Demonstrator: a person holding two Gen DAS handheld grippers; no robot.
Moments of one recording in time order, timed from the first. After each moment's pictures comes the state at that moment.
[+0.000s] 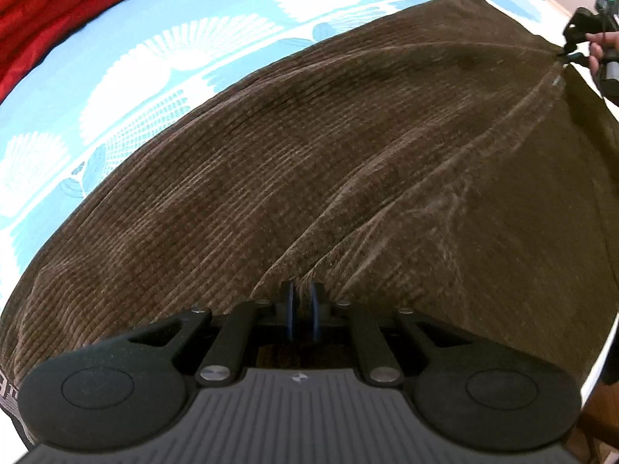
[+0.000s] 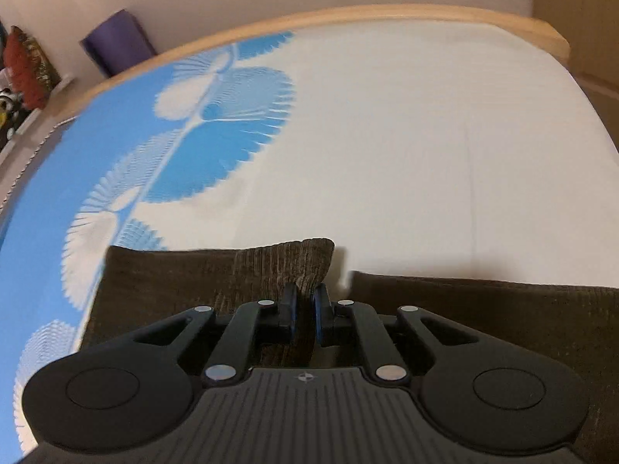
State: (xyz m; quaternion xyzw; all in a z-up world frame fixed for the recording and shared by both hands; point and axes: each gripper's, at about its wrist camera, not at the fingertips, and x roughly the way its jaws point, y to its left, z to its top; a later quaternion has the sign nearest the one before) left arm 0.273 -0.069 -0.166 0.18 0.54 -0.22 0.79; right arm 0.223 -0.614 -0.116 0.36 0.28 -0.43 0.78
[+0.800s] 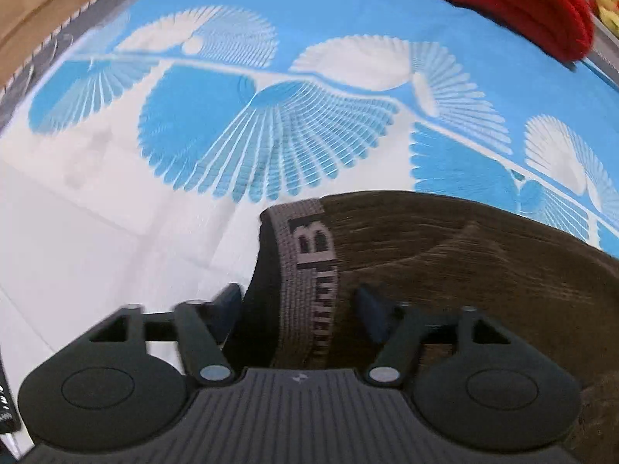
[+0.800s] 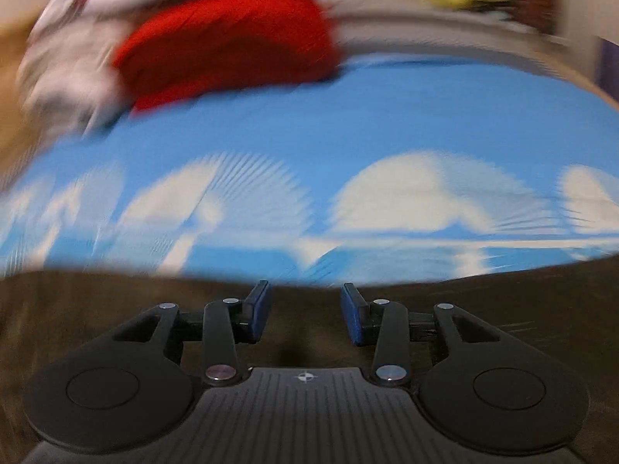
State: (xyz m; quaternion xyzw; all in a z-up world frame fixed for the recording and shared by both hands) left arm 0.285 0.223 -0.165 -0.13 0.55 0.18 0.81; right arm 0.326 -0.277 -0.120 -0.05 0.39 0.16 0.91
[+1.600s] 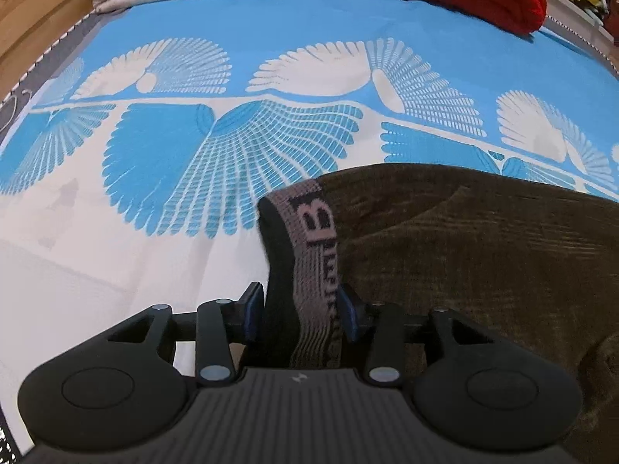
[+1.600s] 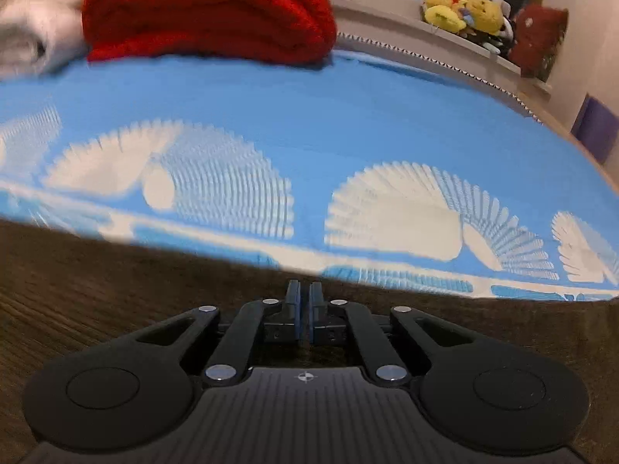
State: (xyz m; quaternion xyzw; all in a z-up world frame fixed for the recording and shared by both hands) left arm 0.294 0.220 -0.171 -0.07 0.53 0.12 0.84; right arm 0.358 -0.253 -0.124 -0.10 0.32 0.05 0.94
